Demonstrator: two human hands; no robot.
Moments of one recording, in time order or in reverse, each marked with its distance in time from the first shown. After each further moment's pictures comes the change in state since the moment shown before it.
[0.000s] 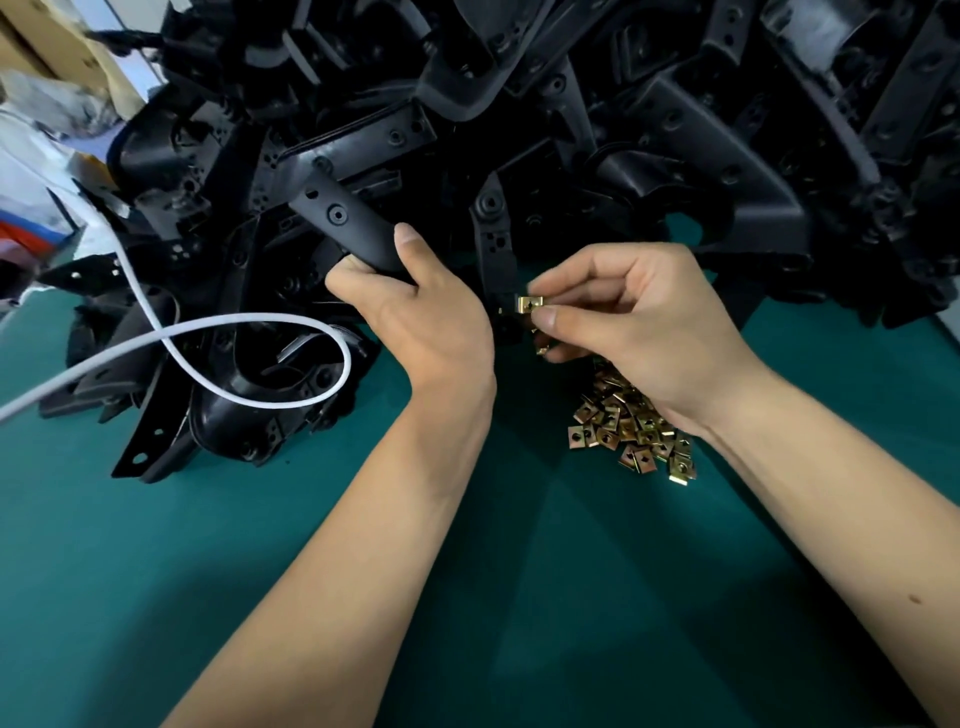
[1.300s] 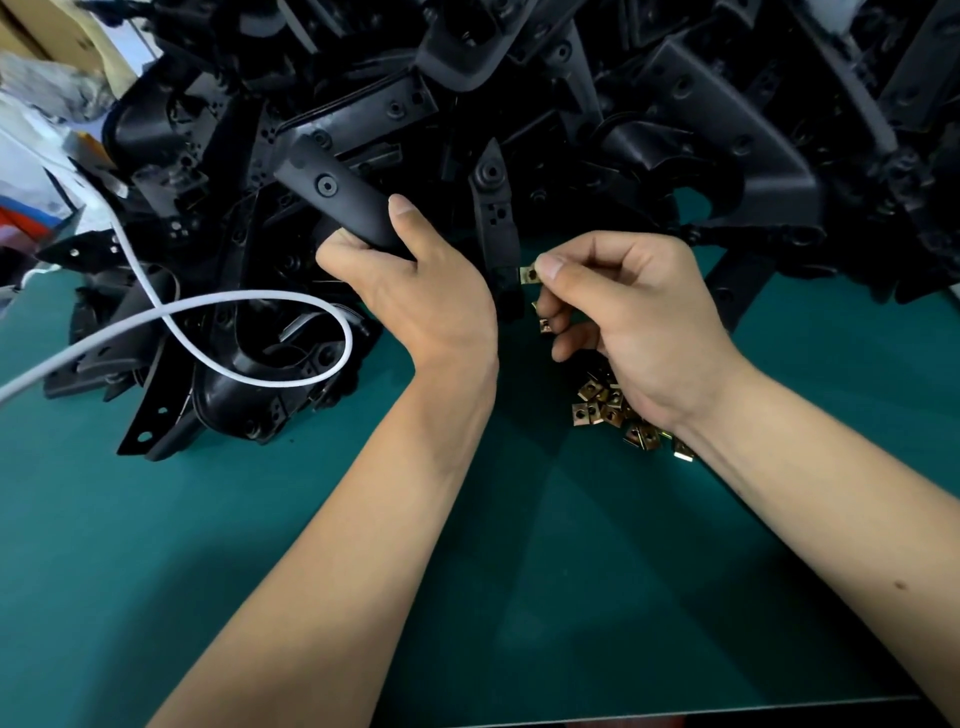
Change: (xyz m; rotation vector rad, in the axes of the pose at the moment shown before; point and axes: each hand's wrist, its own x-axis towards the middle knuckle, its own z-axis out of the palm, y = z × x) left_hand 0.001 0.001 -0.001 0.003 0.050 0.050; right_hand -0.006 0.004 0.019 0.173 0.109 0.067
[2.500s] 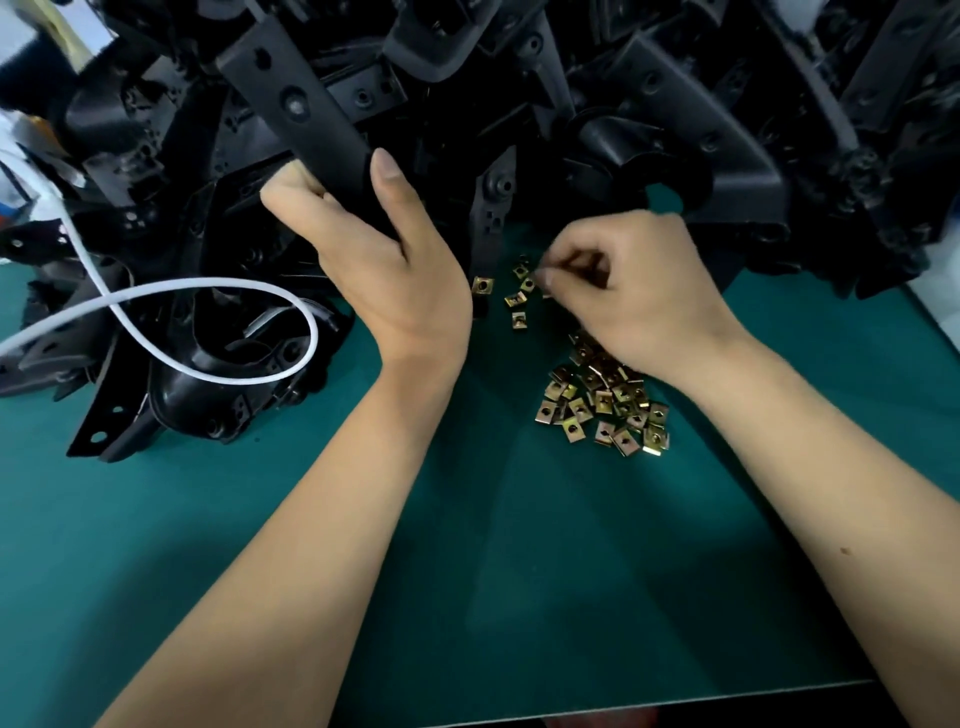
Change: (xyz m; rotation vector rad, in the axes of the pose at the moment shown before) left_hand 0.008 -0.005 0.000 0.061 -0.025 0.586; right_hand 0.019 -0.007 -0.035 -0.944 -0.006 -0.242
